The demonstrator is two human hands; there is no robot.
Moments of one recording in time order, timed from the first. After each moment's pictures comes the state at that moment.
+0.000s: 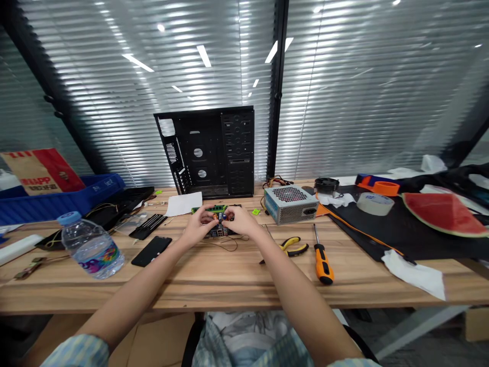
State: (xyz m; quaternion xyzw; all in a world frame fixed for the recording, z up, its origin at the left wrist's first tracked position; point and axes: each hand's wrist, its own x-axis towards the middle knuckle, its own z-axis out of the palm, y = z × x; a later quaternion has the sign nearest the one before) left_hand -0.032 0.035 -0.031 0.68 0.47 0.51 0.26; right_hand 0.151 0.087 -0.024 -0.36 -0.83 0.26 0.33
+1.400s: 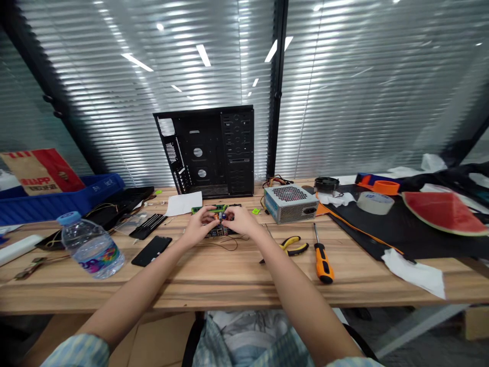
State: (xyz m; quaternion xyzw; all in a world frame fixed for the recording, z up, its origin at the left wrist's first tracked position) left_hand -0.032 0.035 -0.033 0.69 0.45 0.50 0.26; right_hand 0.153 0.083 -0.020 -0.35 -0.84 0.23 0.34
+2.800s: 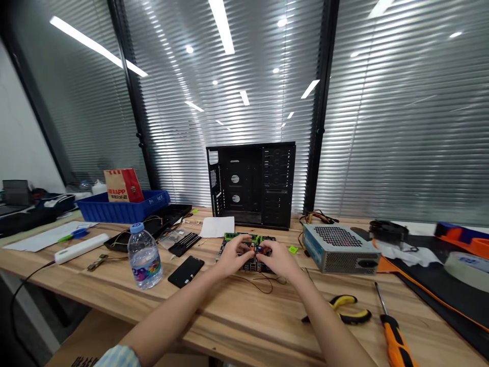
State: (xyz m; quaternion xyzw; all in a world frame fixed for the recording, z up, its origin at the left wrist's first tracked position) left_hand -0.031 0.025 -0.032 0.70 0.48 0.50 0.19; right_hand 0.148 0.081 -0.022 -0.34 -0.85 0.24 0.32
